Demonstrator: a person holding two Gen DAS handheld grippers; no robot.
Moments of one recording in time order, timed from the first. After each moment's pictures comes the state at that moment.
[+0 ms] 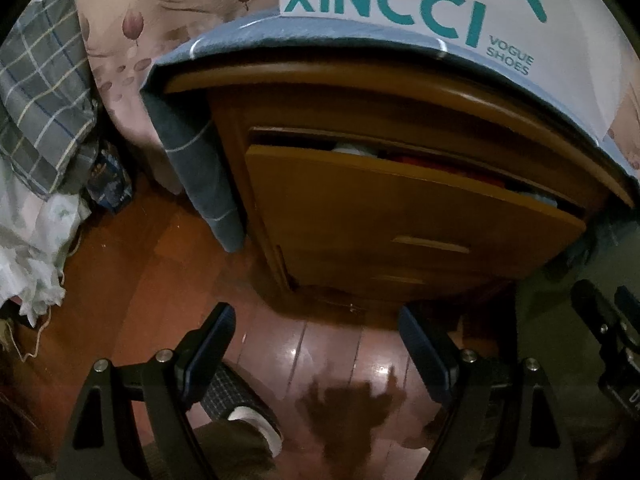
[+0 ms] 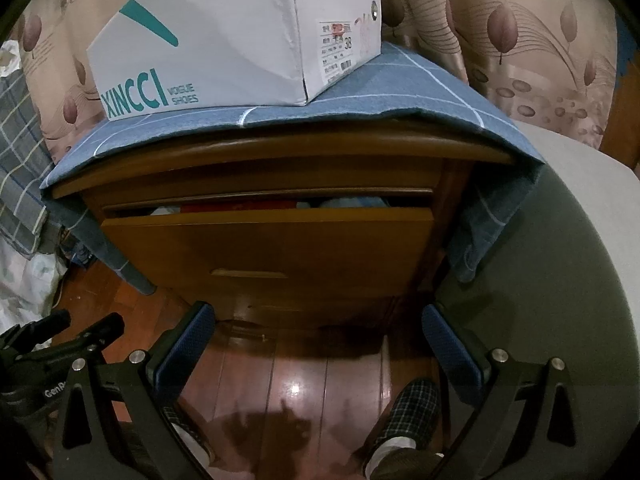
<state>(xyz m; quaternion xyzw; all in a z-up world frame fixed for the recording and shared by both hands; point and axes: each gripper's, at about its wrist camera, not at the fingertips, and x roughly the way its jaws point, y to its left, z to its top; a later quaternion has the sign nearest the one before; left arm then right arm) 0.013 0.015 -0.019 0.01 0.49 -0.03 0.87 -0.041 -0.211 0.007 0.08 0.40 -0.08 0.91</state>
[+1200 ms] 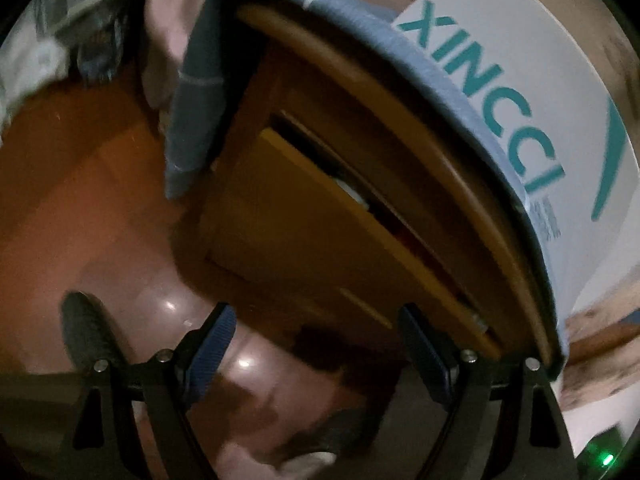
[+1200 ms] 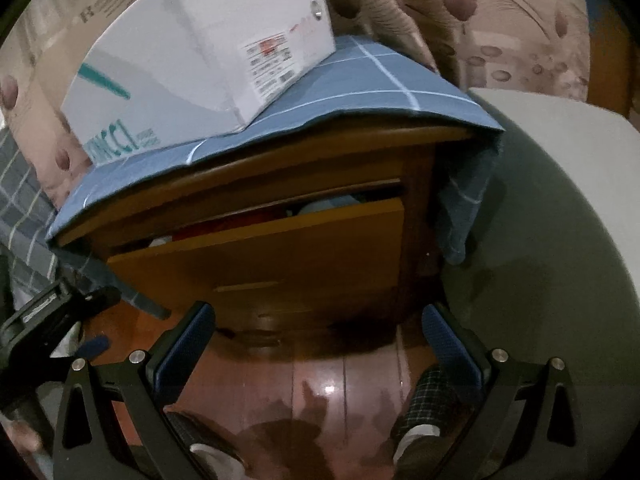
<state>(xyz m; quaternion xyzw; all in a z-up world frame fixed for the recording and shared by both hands) 0.048 0.059 -0.034 -0.30 0.49 -0.05 0.81 -0.049 -0.250 0.010 0.18 0.40 -0.09 0.89</state>
